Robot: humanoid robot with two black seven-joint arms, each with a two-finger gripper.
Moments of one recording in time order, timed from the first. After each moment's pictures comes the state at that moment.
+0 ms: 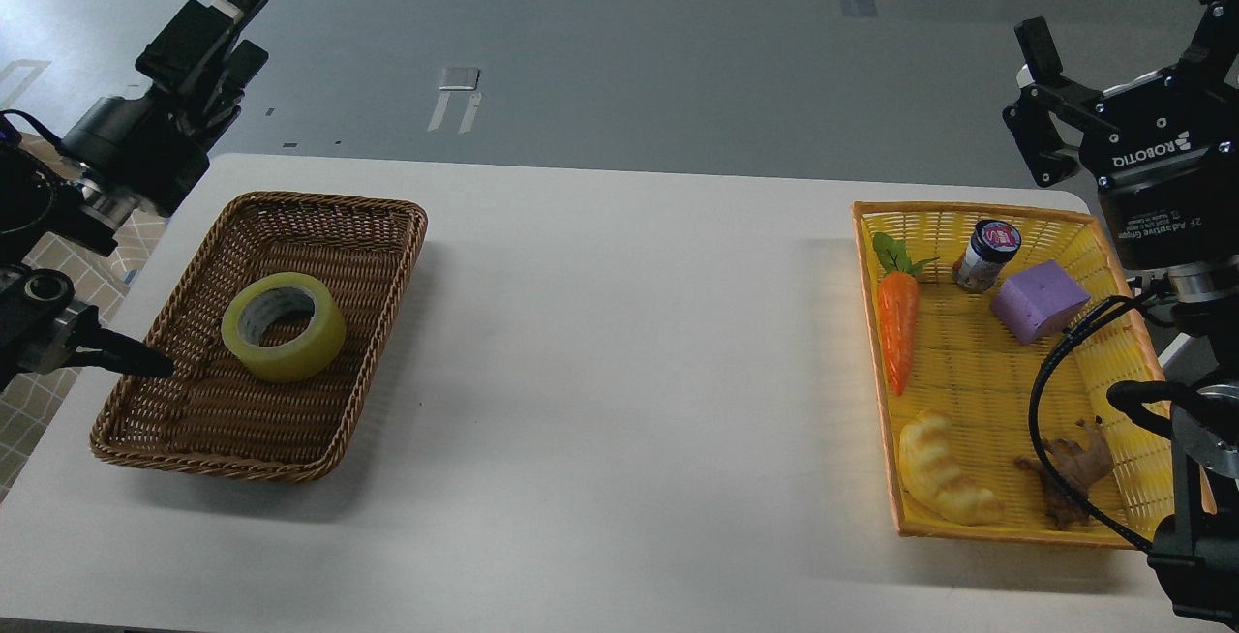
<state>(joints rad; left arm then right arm) -0.41 0.79 -1.04 -1.44 0.88 0.04 -0.44 0.22 -0.12 1.65 1.65 -0.84 0.49 0.16</state>
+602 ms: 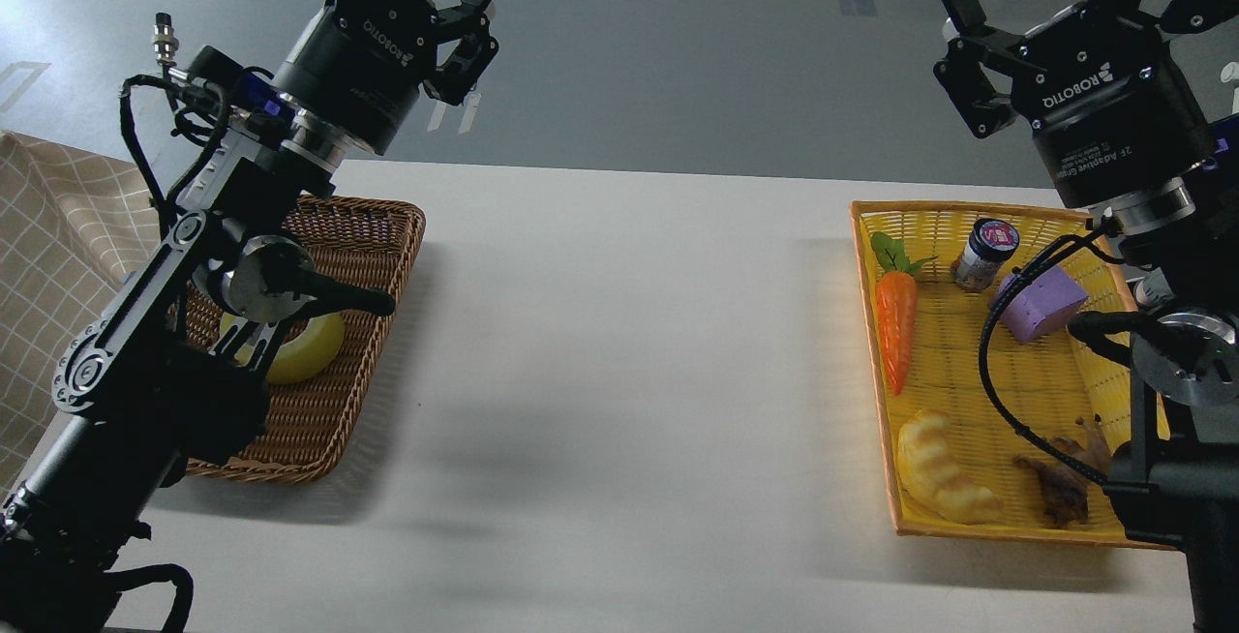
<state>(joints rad) -0.49 0.23 -1.26 -1.51 0.68 -0.18 -0.16 0.36 -0.04 1.61 1.60 -0.87 0.49 0.00</state>
